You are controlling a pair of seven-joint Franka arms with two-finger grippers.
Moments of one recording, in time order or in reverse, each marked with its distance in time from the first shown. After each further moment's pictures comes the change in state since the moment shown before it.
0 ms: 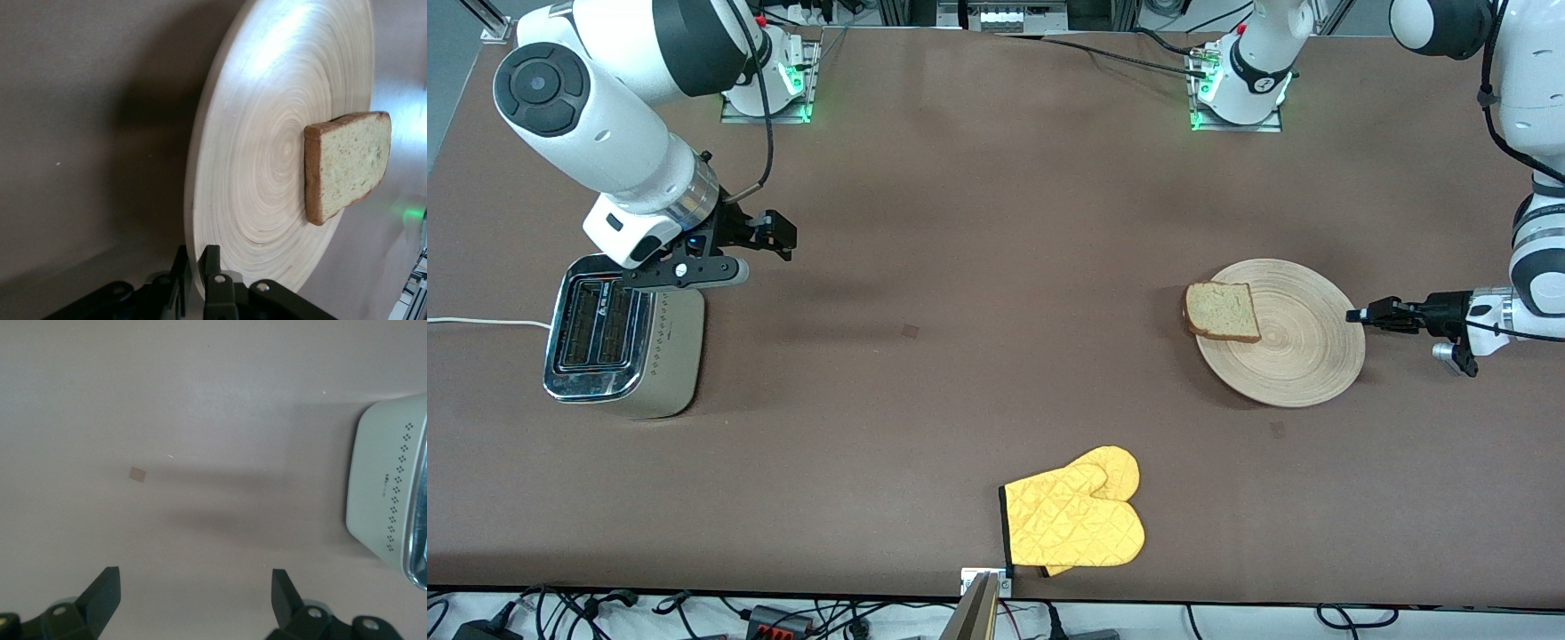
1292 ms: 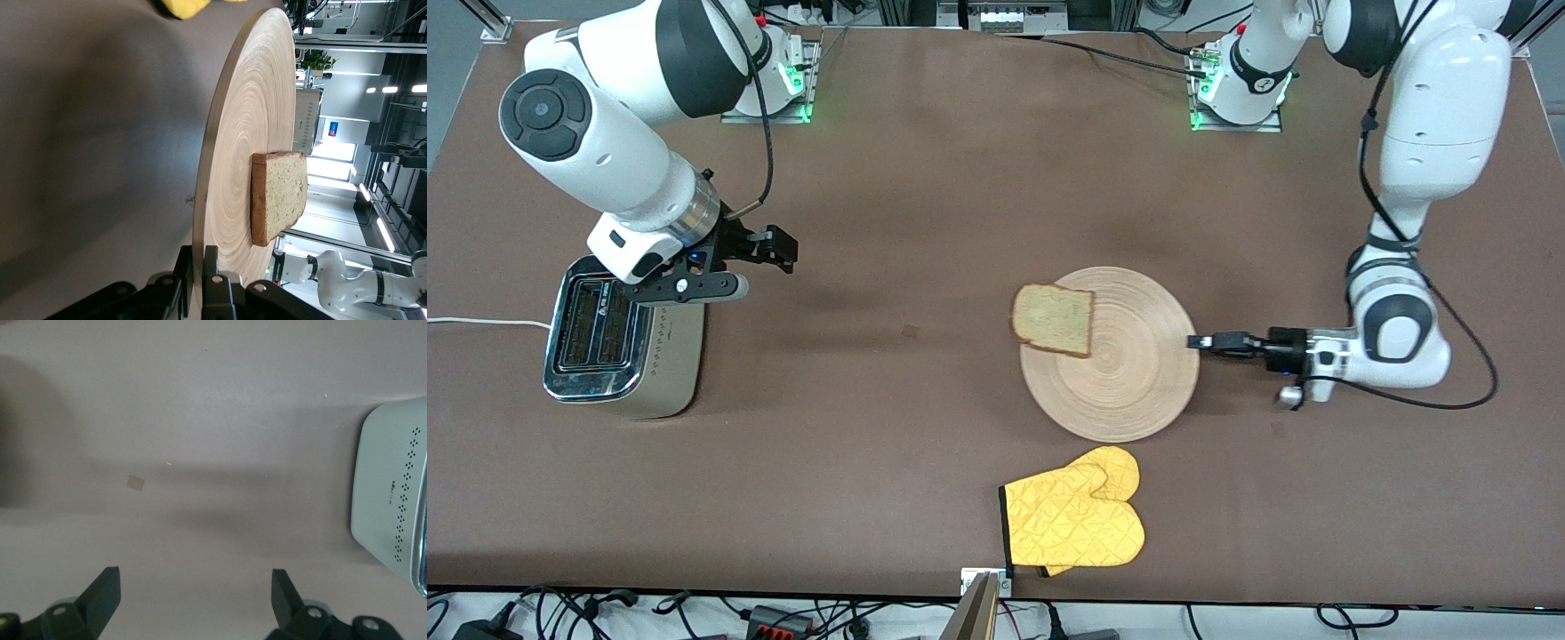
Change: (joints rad) left arm -0.222 0.074 -0.234 -0.002 -0.536 -0.051 -0.239; right arm -0.003 0.027 -0.010 0.001 0.006 0.023 0.000
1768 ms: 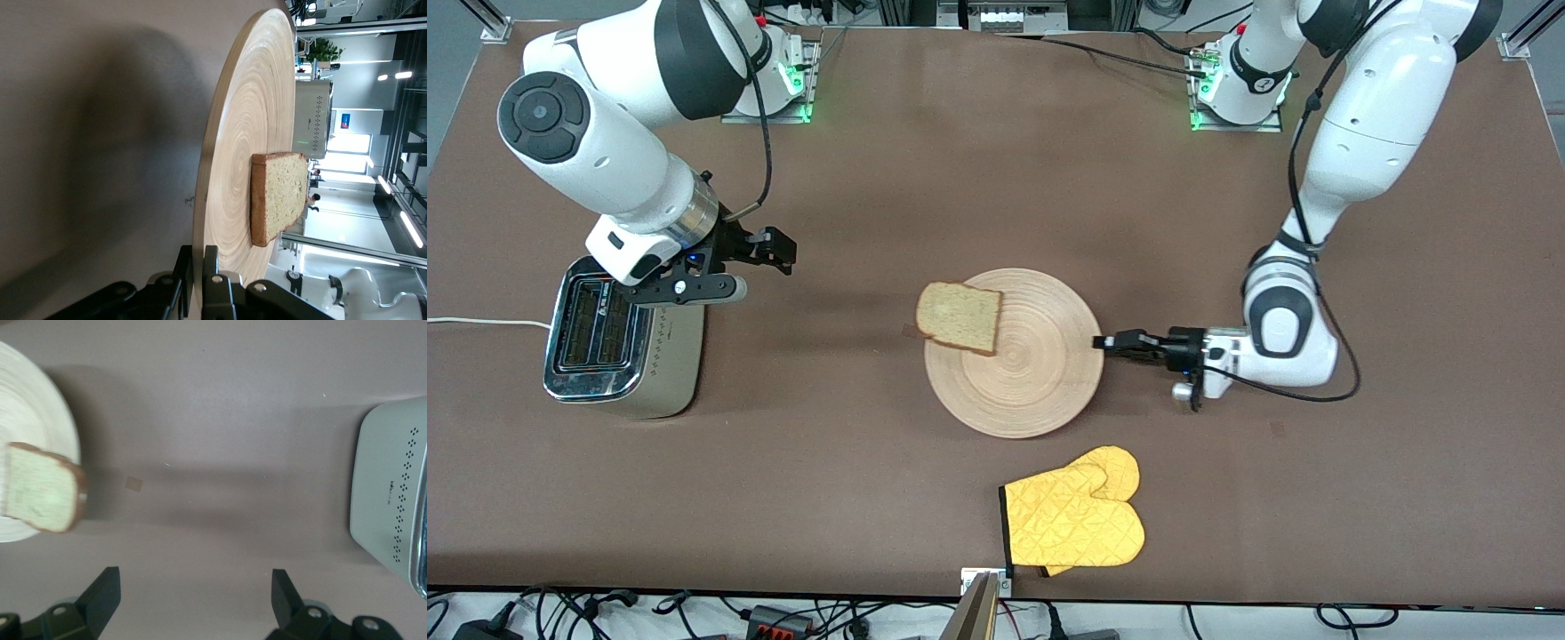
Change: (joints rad) left arm -0.016 0.005 -0.321 -0.003 -0.017 0.366 -0.020; right arm -0.001 0.003 -0.005 0.000 0.000 0.001 0.000
